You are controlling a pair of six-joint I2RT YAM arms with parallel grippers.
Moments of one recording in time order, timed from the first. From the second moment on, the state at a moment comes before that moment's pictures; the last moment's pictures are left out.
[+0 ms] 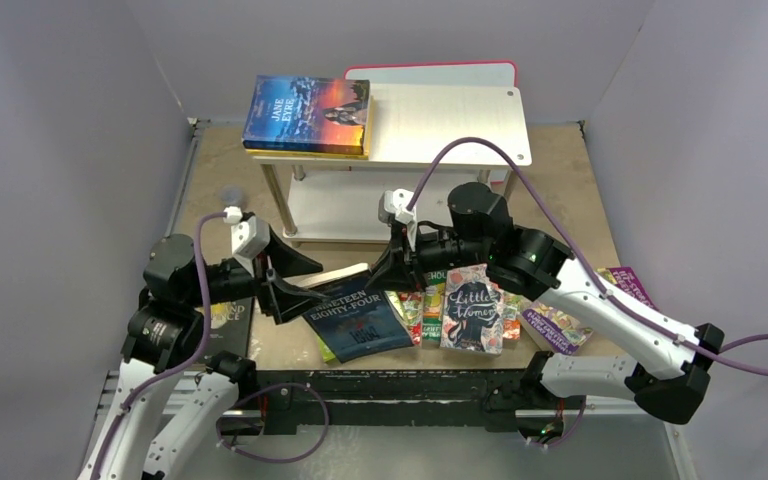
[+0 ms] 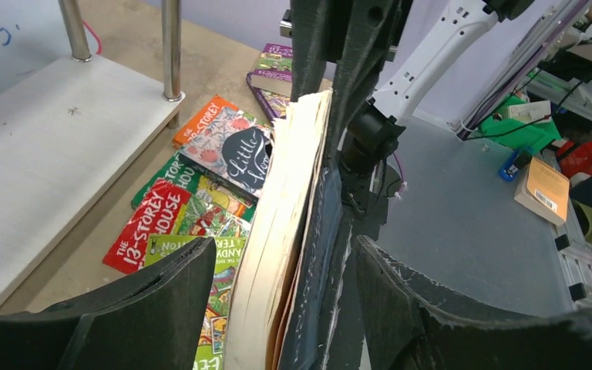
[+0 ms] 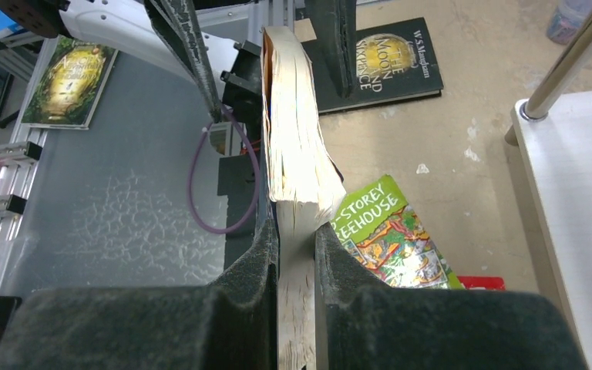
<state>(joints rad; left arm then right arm) -0.31 0.57 0.89 -0.44 0.98 -0.22 0.95 1.16 1.28 -0.47 -0.59 0.01</state>
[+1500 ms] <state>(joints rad) -0.36 0.63 1.10 -0.63 0.76 -0.17 0.95 1.07 1.29 -0.33 -0.53 0.01</state>
